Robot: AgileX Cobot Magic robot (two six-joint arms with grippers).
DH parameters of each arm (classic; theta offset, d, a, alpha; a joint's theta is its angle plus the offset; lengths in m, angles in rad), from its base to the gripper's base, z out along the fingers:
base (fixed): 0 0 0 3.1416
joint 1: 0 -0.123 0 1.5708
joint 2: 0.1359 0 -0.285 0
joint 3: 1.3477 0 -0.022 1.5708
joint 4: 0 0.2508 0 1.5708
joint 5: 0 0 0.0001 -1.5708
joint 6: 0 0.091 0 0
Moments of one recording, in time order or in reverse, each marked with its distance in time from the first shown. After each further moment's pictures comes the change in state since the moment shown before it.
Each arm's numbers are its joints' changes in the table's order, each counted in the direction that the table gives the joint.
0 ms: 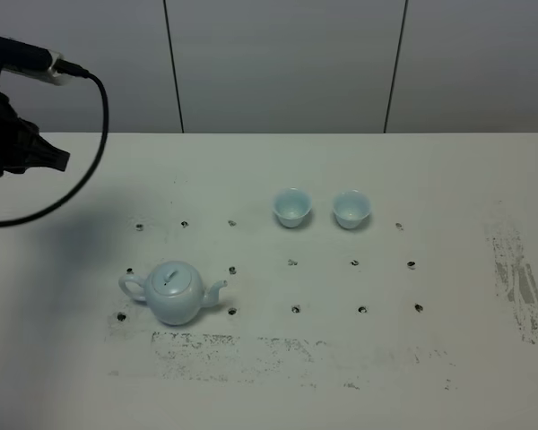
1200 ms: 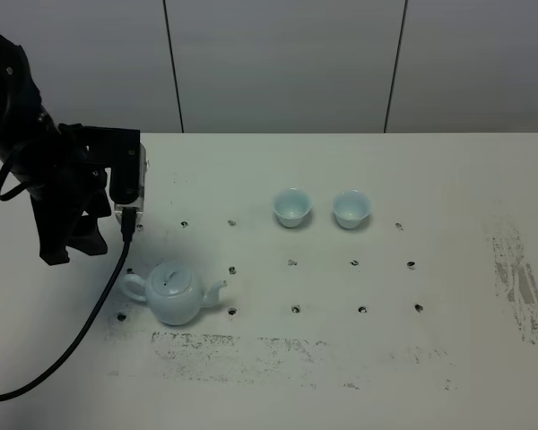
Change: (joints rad) left arm 0.153 0.195 -0.184 -0.013 -0.507 0.903; right arm 0.000 0.000 0.000 0.000 0.000 0.000
